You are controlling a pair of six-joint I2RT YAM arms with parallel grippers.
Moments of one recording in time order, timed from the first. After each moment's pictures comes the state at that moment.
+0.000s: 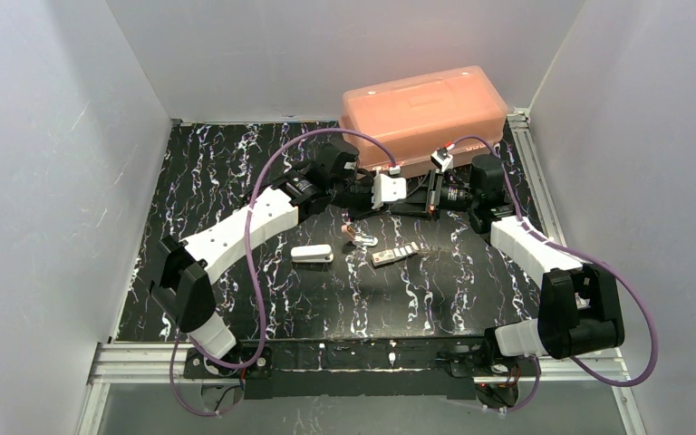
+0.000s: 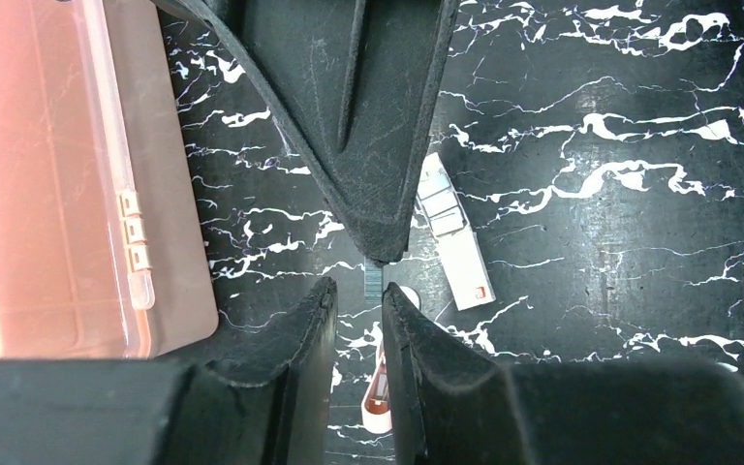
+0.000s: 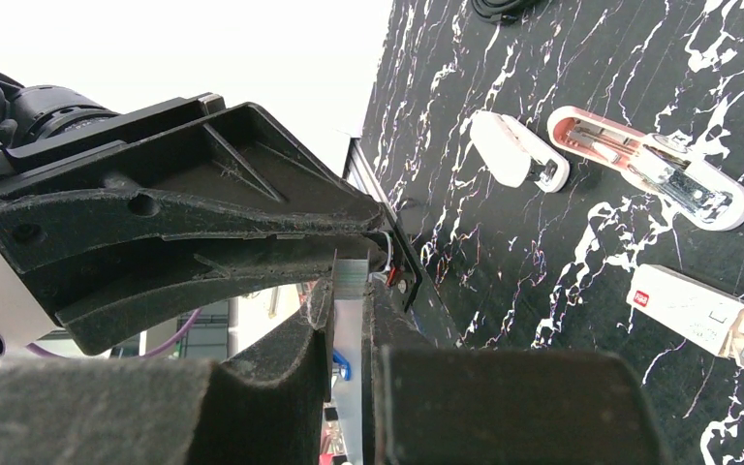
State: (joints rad) left arm -0.77 1.62 1.43 -0.48 0.51 0.72; right arm 0.24 1.36 0.80 0.21 -1.08 0.95
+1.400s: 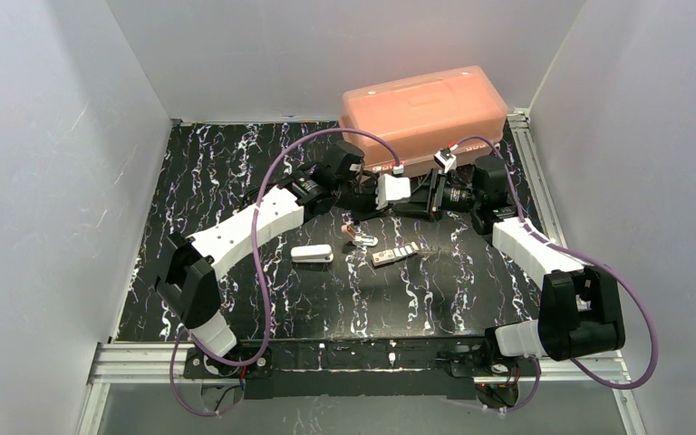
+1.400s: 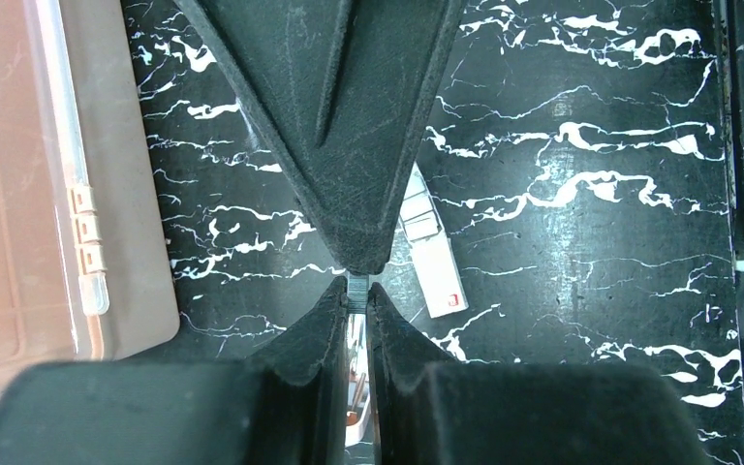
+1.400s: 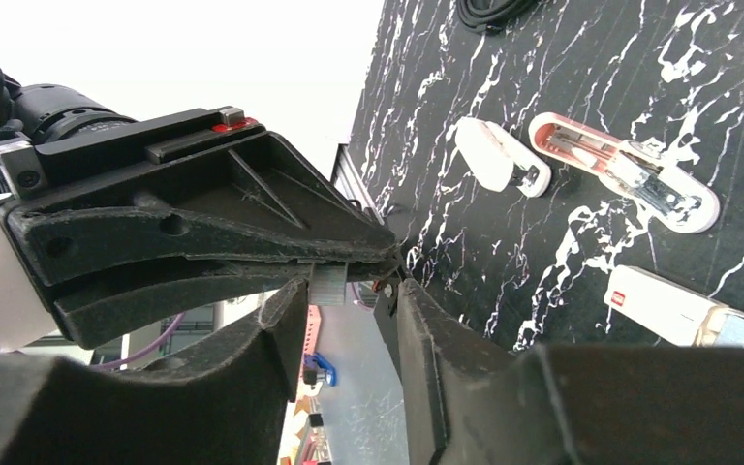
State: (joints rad) left arm -0.78 1.65 1.44 -0.49 0.52 0.65; right arm 0.23 1.35 0.79 0.22 -1.07 0.93
